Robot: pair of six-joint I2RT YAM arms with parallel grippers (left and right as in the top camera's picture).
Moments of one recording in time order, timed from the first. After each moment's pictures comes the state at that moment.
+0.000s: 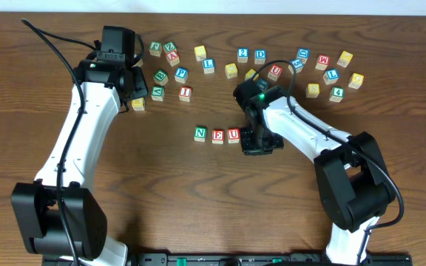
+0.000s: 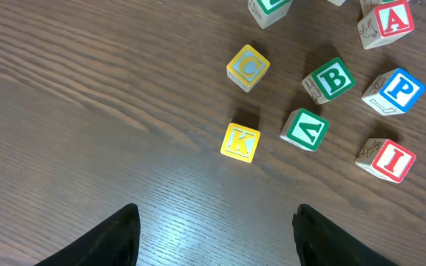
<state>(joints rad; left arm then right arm) -0.10 1.71 1.47 -0.90 -0.23 -0.38 0.52 1.98 1.36 -1.02 -0.03 0.44</state>
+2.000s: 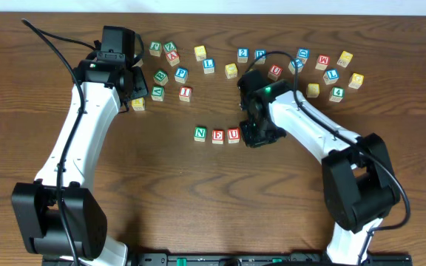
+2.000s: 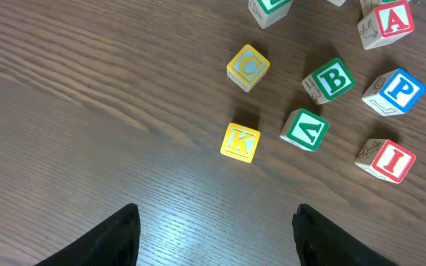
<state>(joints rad) -0.10 1.71 1.47 -0.90 -0.23 -0.38 0.48 1.95 1.42 -1.01 -0.06 0.22</state>
